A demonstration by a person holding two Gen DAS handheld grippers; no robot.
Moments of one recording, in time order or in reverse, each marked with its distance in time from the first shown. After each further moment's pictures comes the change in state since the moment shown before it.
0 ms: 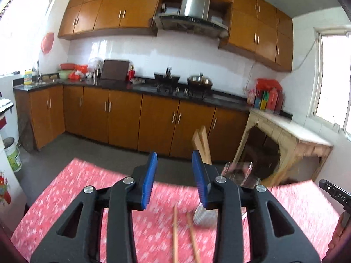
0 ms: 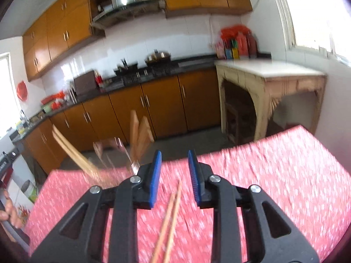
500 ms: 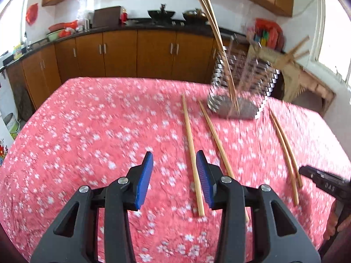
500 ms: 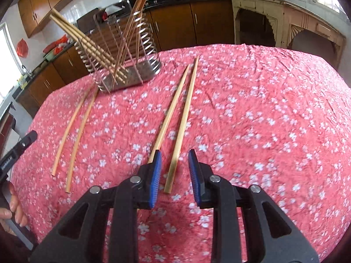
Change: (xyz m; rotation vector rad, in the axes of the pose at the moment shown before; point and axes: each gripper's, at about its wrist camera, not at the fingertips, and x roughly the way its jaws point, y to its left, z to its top) left arm 0.017 0.007 -0.155 0.085 0.372 -0.015; right arm 0.058 0.028 -0.162 -0.055 0.364 0.065
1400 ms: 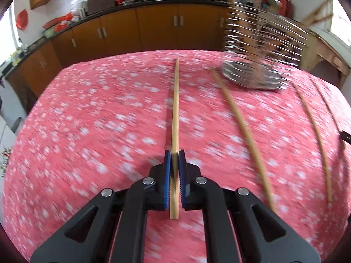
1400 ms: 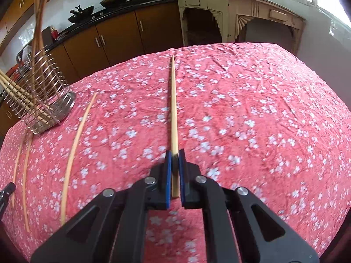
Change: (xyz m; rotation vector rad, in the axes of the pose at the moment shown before) left arm 0.062 -0.001 0.005 0.074 0.173 0.126; right arm 0.016 -0.110 0.046 0.195 -0.047 -0.251
